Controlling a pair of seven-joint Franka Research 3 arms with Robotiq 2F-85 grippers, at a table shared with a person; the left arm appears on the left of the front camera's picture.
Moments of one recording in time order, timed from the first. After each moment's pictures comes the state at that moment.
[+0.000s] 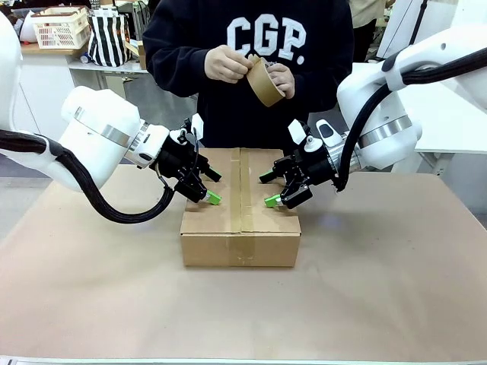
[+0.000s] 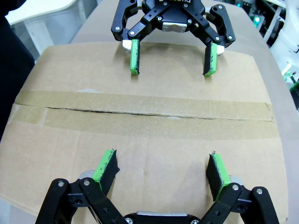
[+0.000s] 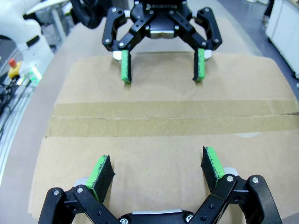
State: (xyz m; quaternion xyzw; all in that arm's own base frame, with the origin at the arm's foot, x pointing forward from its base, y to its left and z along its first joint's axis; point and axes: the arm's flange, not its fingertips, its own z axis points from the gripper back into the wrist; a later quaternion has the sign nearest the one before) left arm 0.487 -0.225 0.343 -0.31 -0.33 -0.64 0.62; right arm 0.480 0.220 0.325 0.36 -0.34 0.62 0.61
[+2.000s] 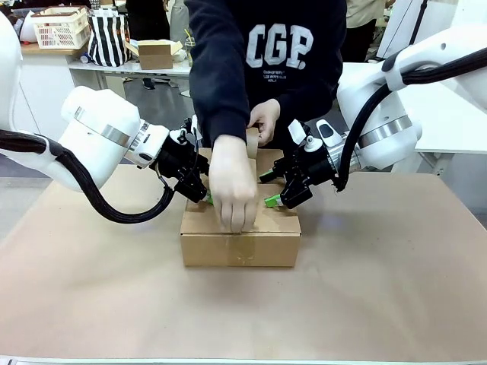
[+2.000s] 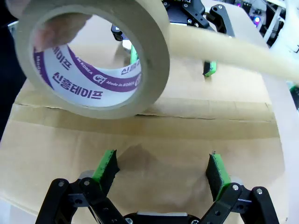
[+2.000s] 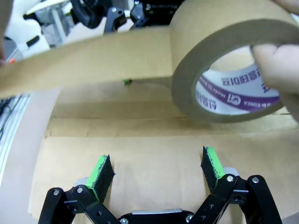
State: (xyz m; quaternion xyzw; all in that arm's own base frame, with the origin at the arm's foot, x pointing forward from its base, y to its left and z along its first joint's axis) left arm 0.487 -0.225 0.343 -0.31 -0.33 -0.64 0.62; right arm 0.480 0.220 0.325 0.36 -0.34 0.62 0.61
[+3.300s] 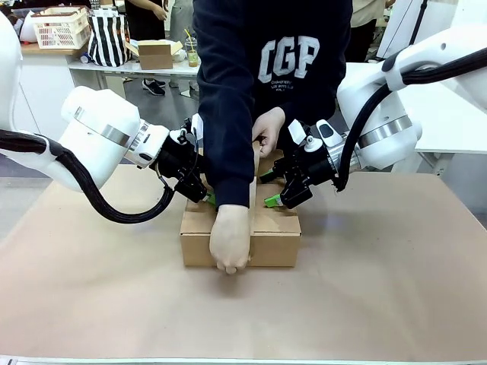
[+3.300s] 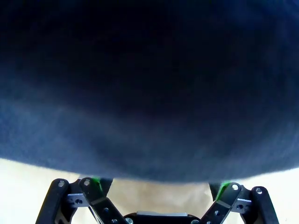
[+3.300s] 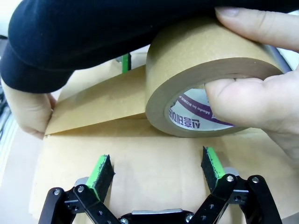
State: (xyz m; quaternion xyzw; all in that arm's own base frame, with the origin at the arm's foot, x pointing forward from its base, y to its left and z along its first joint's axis) left arm 0.487 -0.225 0.343 -0.31 -0.33 -0.64 0.62; right arm 0.480 0.220 0.325 0.36 -0.34 0.62 0.61
